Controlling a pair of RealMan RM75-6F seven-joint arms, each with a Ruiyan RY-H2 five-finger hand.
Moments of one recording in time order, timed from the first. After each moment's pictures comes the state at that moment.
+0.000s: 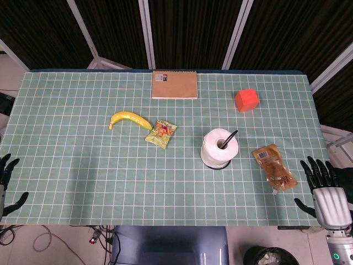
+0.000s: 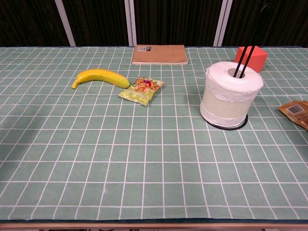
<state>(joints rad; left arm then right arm) -0.01 -1.07 -0.03 -1.72 1.52 1.58 0.16 0.05 -1.20 0.04 -1.47 -1.64 1.61 -0.06</state>
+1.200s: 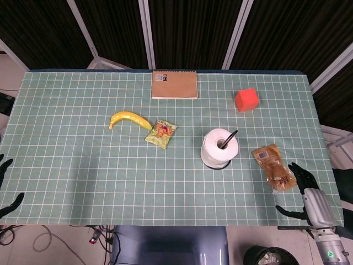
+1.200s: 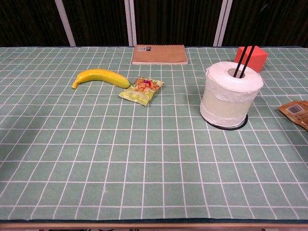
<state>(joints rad) 0.02 -1.05 -0.03 -1.73 1.55 1.63 0.11 0.10 -1.14 0.02 -1.67 -1.53 1.39 0.38</state>
